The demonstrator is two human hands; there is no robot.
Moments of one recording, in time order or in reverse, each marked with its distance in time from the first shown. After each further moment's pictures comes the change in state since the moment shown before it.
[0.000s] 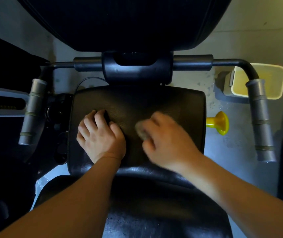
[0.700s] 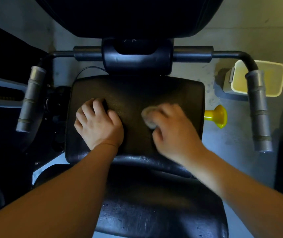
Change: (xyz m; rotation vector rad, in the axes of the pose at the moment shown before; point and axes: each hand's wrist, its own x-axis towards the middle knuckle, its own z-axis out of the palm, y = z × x) left_hand 0.000 0.000 -0.003 0.023 -0.026 0.011; right_hand -0.025 0.018 0.009 -0.090 0.116 -0.010
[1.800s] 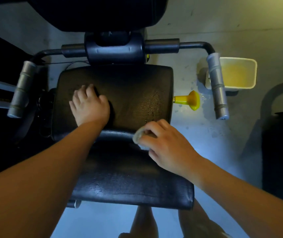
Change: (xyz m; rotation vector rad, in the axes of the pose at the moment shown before) left_hand -0.032 0.022 -0.020 -0.051 -0.149 0.068; right_hand -0.129 0.011 -0.015 -0.052 -0.115 -0.240
